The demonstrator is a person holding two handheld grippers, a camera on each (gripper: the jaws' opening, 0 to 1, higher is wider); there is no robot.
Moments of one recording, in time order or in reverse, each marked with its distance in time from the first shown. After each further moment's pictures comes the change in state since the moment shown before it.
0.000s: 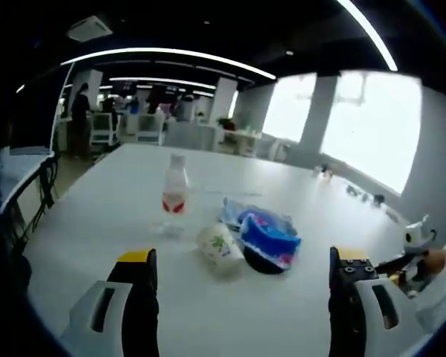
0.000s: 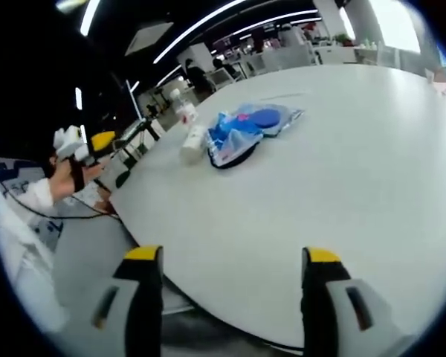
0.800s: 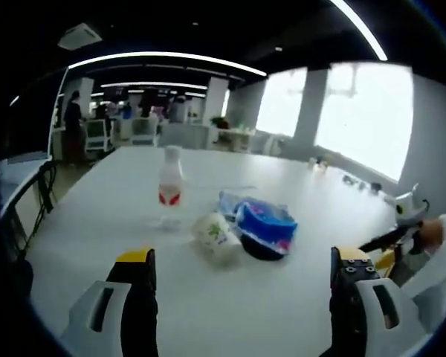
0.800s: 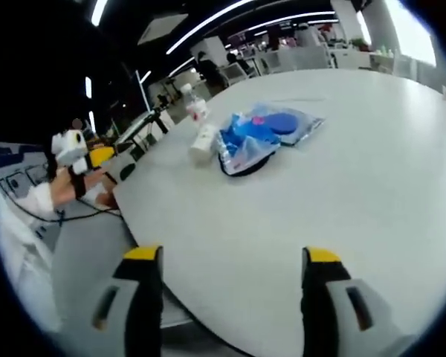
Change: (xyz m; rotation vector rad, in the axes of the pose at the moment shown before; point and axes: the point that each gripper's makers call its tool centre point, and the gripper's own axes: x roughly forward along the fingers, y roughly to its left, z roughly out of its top) left arm -0.008 -0.008 -0.023 0.069 0.022 -0.017; right arm 0.022 0.014 0.021 -0.085 0.043 0.043
